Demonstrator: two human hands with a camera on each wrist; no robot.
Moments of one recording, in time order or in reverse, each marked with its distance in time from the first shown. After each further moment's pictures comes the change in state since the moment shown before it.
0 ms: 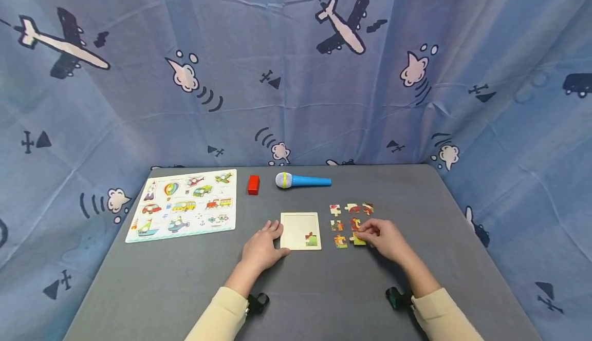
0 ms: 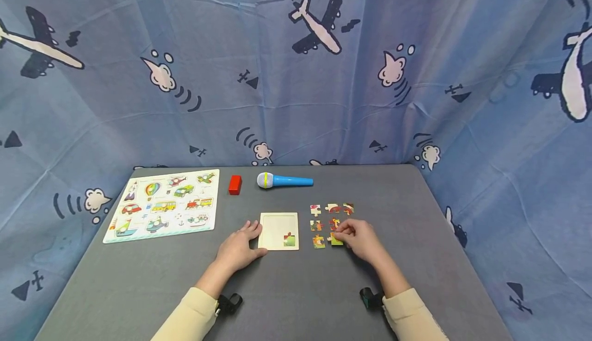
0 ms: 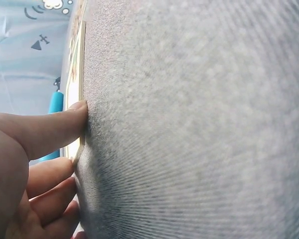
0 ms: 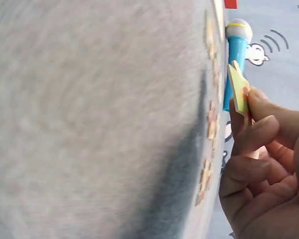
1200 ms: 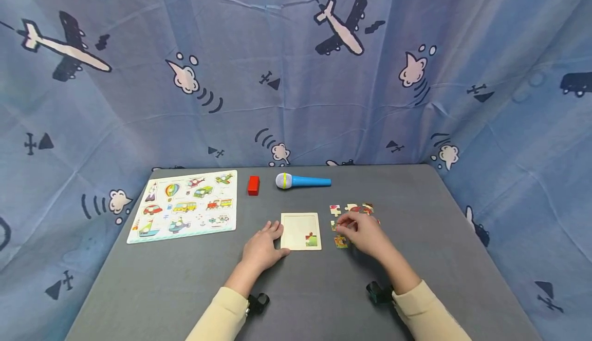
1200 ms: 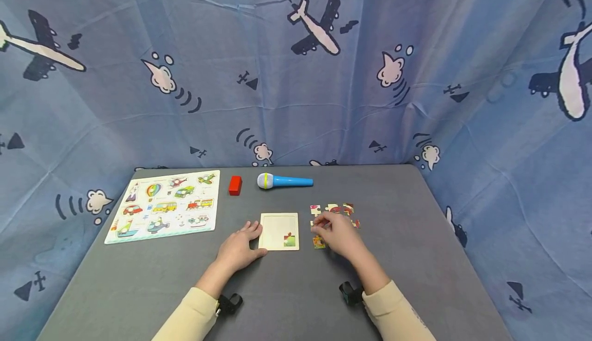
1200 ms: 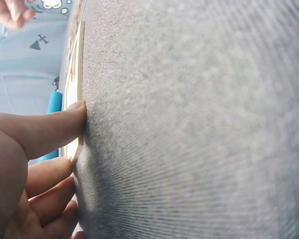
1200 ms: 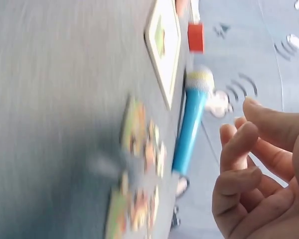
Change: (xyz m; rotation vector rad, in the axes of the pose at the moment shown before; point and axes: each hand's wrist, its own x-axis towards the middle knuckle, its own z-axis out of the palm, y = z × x) left_hand 0.000 0.000 0.000 0.004 0.002 0.007; right_hand 0.007 -0.060 0.019 -0.063 0.032 -0.110
